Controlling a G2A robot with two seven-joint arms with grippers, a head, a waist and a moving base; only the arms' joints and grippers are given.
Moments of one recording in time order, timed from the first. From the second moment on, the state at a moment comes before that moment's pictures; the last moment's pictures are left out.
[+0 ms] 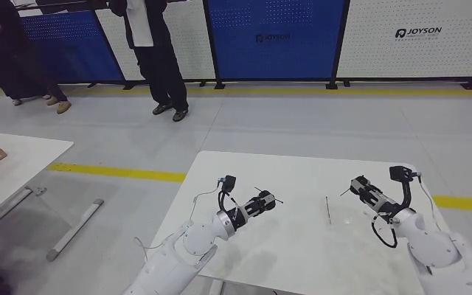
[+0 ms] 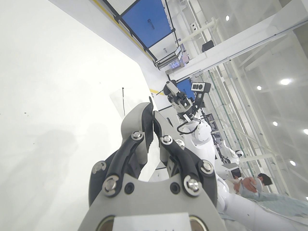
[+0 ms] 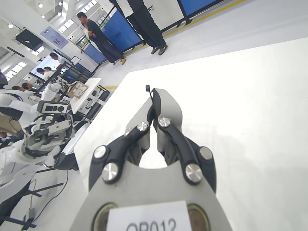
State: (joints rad) left arm 1.36 -1.12 -1.09 -1.64 -0.06 -0.13 -0.32; right arm -1.19 -1.08 1.31 -1.42 -0.38 -0.25 0.48
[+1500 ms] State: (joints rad) left arm 1.29 -1.15 -0.99 -1.62 0.06 -0.02 -0.19; right arm -1.31 -1.12 1.20 -1.56 -0.42 -0.10 0.22
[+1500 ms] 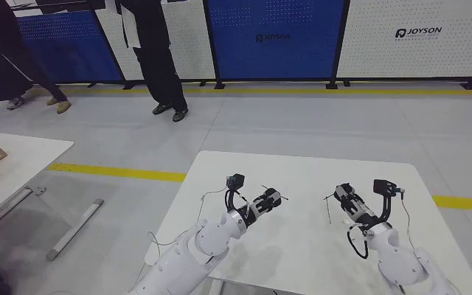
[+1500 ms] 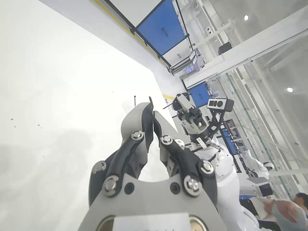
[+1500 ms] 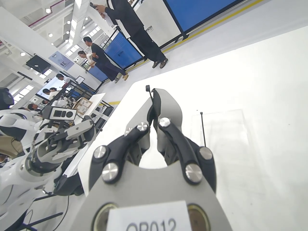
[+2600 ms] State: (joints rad) left arm 1.26 -1.17 -0.93 -1.59 0.10 0.03 -0.09; right arm -1.46 -1.15 1.14 -1.72 -0.50 0.05 -0.06
